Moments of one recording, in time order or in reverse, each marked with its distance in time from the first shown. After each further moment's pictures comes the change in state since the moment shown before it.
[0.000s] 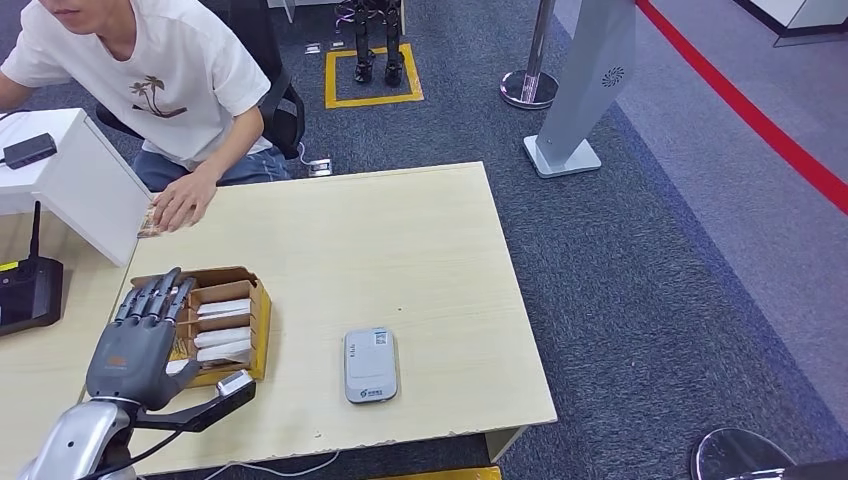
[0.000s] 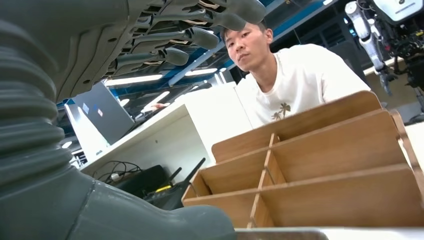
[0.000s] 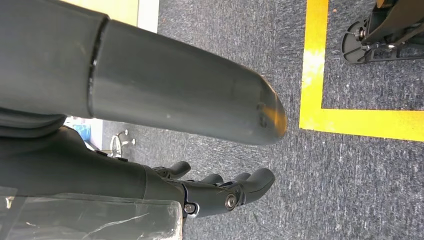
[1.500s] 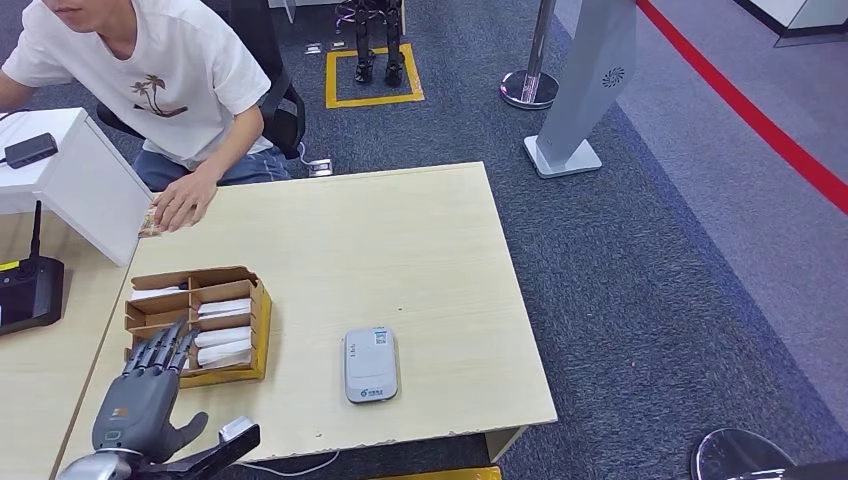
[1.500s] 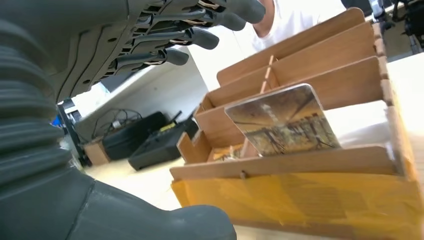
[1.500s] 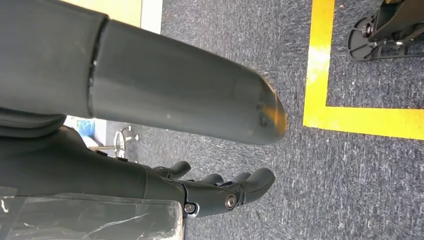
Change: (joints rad) left arm 0.166 -0.007 0.000 -0.033 0.114 0.003 0.026; right arm 0.000 0.000 0.000 0.000 0.024 -0.001 0.017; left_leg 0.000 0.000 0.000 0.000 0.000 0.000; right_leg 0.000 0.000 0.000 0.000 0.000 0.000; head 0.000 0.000
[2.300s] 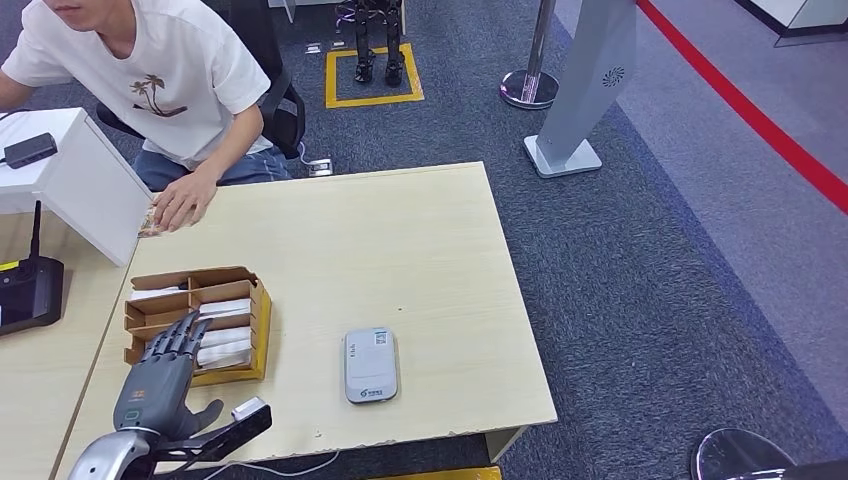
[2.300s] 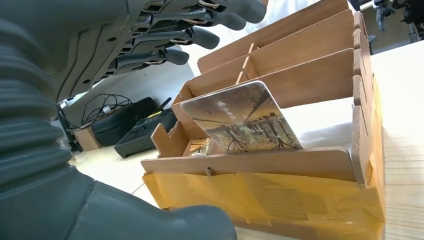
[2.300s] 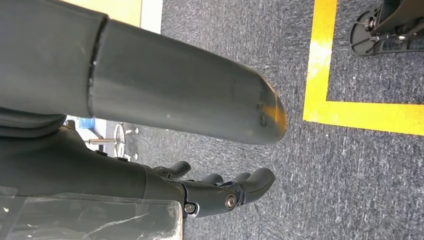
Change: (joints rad) left arm -0.086 -0.054 0.000 0.098 0.018 -0.024 -0.025; right arm -0.001 -0.008 0.000 0.000 0.027 0.004 0.003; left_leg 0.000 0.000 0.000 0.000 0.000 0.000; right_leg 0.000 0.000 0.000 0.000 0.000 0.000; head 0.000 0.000
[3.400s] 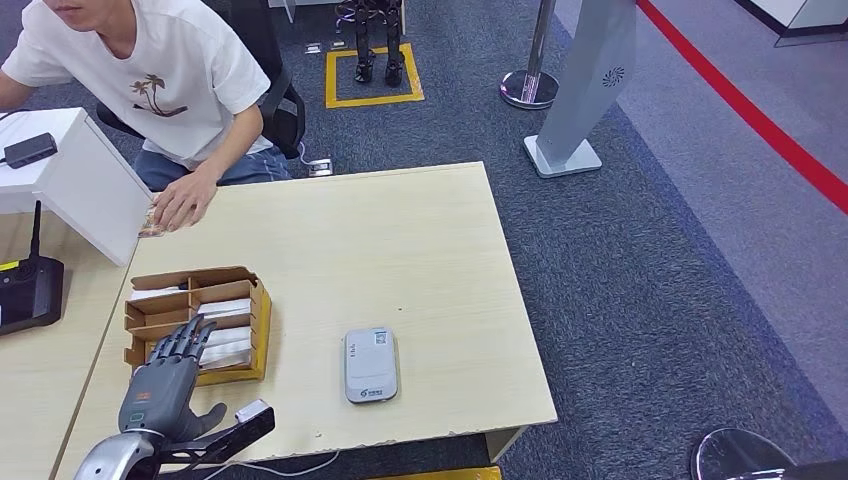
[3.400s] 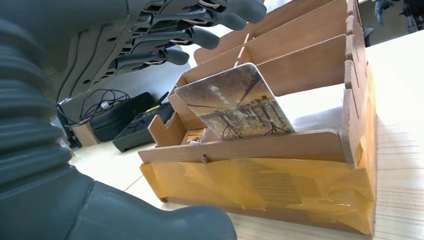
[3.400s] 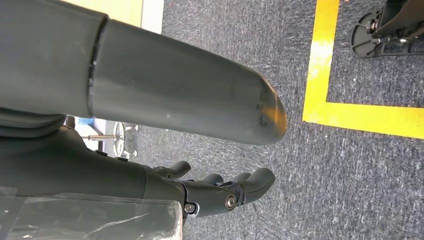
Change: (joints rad) left arm 0.002 -0.012 0.000 0.016 -0.003 -0.003 -0.002; right arm 0.000 -0.001 0.000 -0.008 0.019 0.001 0.003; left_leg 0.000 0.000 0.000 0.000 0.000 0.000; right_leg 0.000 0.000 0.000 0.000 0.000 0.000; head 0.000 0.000
